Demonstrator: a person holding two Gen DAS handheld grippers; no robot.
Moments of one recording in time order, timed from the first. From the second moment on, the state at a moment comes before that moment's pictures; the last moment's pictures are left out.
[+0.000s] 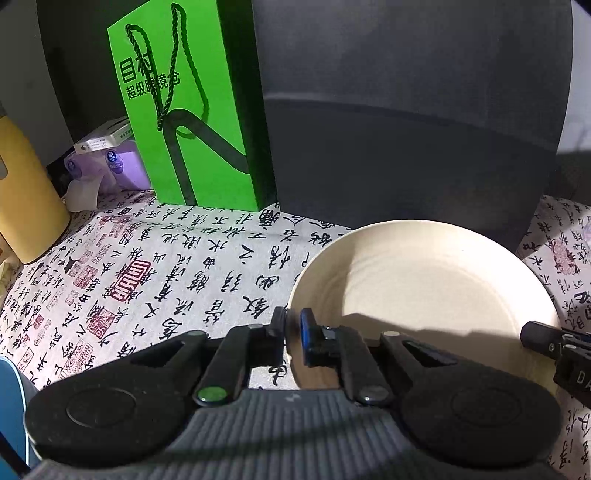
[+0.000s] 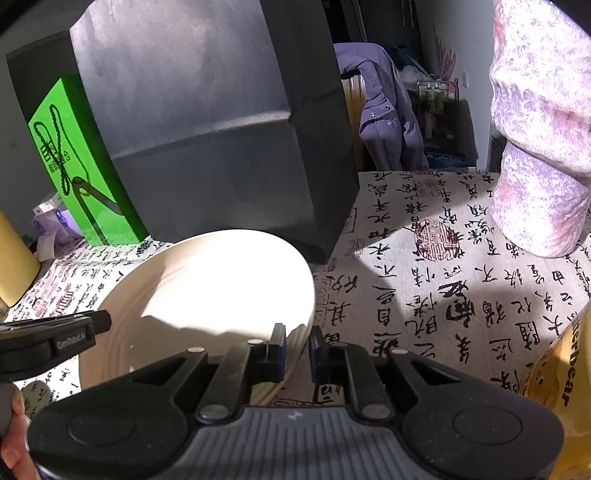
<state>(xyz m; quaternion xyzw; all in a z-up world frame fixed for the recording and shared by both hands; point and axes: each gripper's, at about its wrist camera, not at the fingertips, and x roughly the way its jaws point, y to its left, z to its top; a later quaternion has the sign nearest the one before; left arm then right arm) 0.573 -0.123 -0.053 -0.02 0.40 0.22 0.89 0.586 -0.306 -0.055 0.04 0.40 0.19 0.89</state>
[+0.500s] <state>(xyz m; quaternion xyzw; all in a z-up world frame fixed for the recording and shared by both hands) 0.560 -0.114 -0.031 -0.03 0.39 0.22 0.89 0.576 -0.300 -0.041 0.04 0.38 0.20 0.90</state>
